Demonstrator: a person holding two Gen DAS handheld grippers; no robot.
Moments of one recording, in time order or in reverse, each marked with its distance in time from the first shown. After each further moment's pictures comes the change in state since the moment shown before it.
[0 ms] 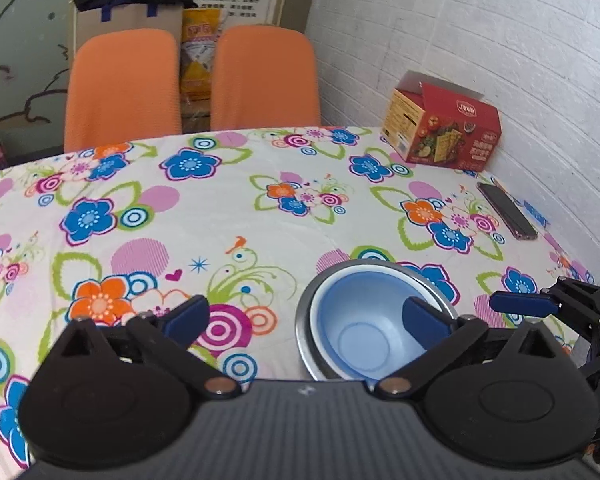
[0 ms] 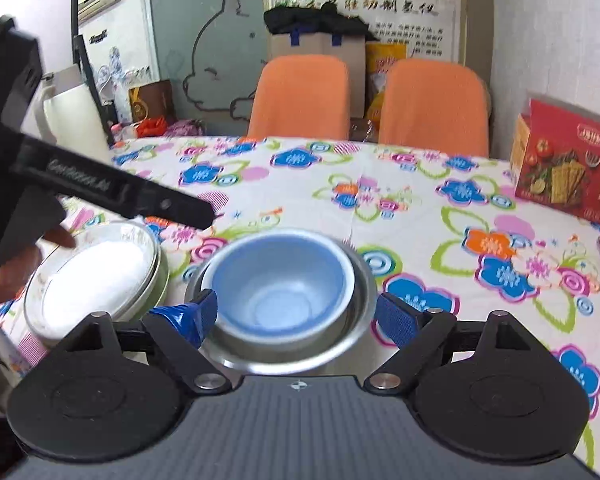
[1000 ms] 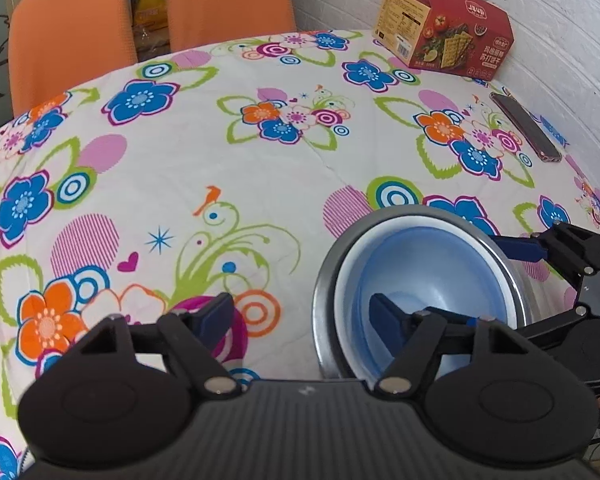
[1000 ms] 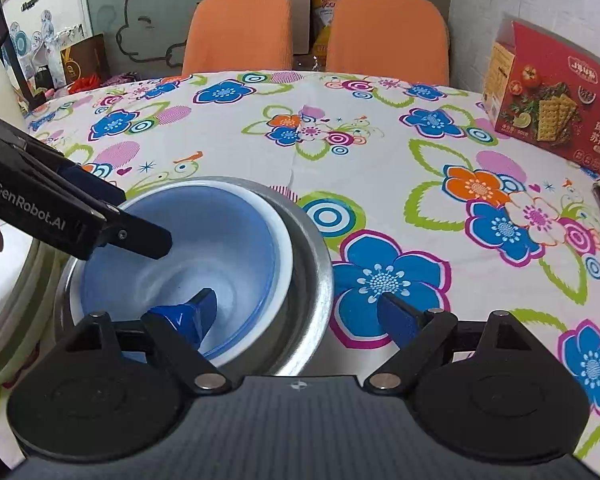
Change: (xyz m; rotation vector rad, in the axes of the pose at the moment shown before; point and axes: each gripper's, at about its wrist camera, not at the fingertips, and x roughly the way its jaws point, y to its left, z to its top) left arm 0.101 0.008 0.014 0.136 0.293 -0.058; right arm 0.082 -0.024 -0.008 0.087 0.205 -0.131
